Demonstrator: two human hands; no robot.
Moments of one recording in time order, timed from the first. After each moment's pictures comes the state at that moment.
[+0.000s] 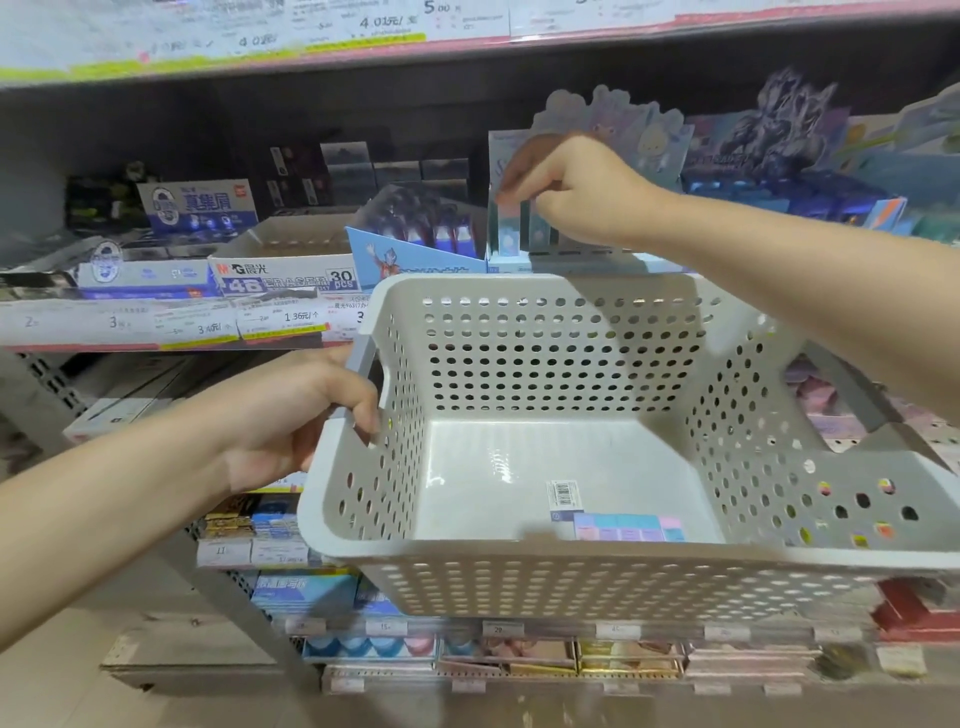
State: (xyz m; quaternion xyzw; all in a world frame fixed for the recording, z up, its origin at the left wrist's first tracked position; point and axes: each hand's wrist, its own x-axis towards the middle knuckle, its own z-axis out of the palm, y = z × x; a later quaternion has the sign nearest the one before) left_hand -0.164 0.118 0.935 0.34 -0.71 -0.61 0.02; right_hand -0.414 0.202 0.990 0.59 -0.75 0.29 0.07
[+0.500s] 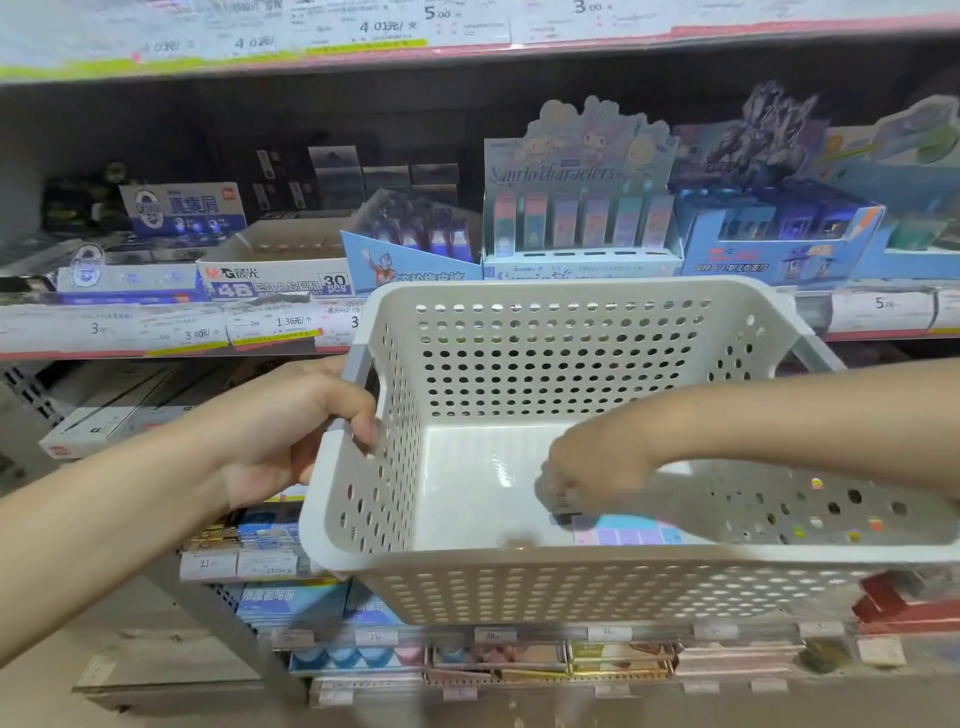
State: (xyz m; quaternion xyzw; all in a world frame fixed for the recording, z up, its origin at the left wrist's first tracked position) left_hand -0.164 0.111 0.926 0.32 -0.71 -0.63 0.02; right_hand -0.340 0.254 0.888 0.60 -0.70 -0.29 -0.25
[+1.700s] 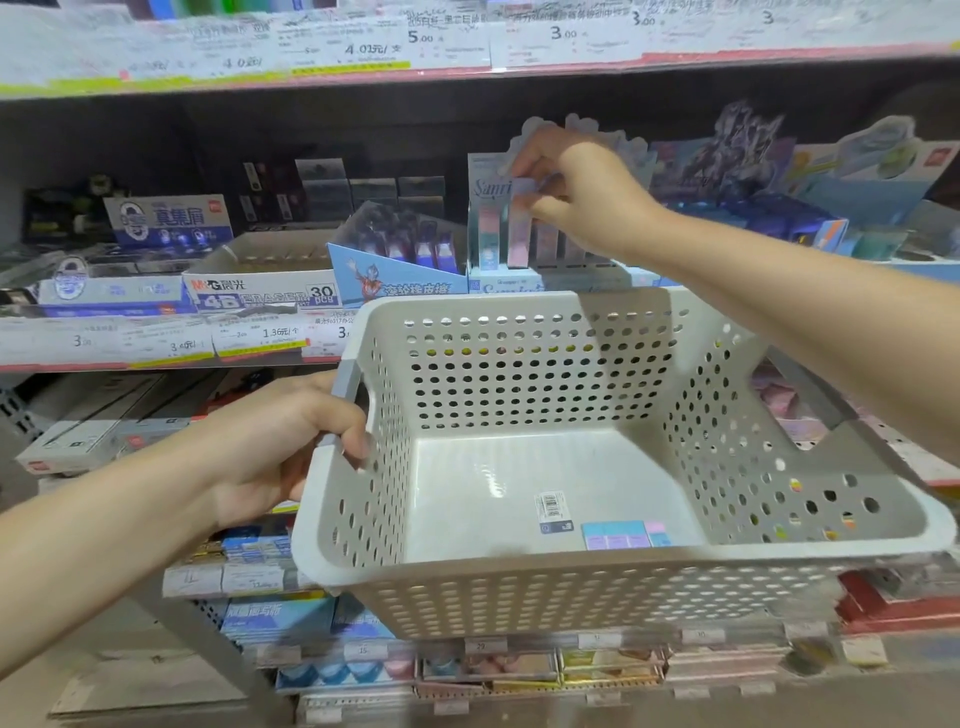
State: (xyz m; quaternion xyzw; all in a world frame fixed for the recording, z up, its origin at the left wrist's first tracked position) left_hand -0.162 0.117 0.926 0.32 -0.71 -0.63 0.04; right_hand -0.424 0.214 0.991 0.55 -0.75 0.33 0.13
